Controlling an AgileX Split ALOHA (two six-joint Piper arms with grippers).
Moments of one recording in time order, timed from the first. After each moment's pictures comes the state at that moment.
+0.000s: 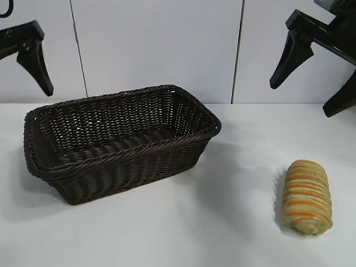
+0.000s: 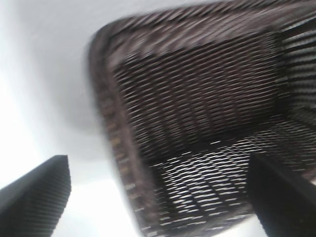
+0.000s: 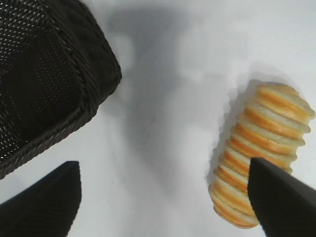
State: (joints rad) left arm -0.20 1.69 -1.12 -0.28 0.76 -0.17; right arm 0.02 1.63 -1.19 0.48 0.93 -0.11
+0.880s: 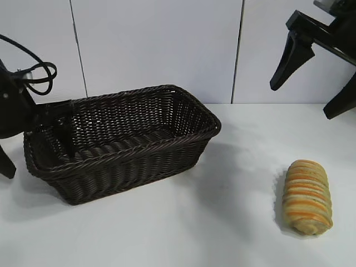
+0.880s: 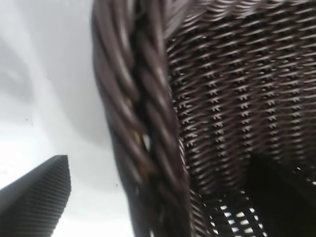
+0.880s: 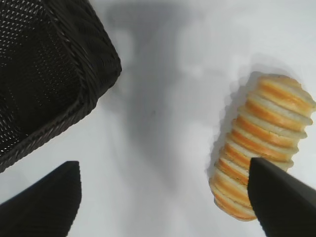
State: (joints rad) left arm -0.20 1.91 -1.12 -0.27 0.64 -0.17; right arm 0.02 1.63 -1.19 0.48 0.94 -0.11
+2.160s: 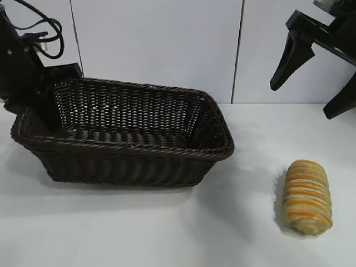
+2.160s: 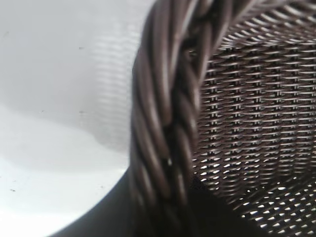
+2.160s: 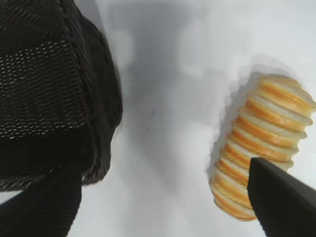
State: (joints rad) left arm -0.26 1.92 -1.47 -0.36 0.94 0.00; right arm 0.02 1.63 -1.19 0.48 0.94 -0.11
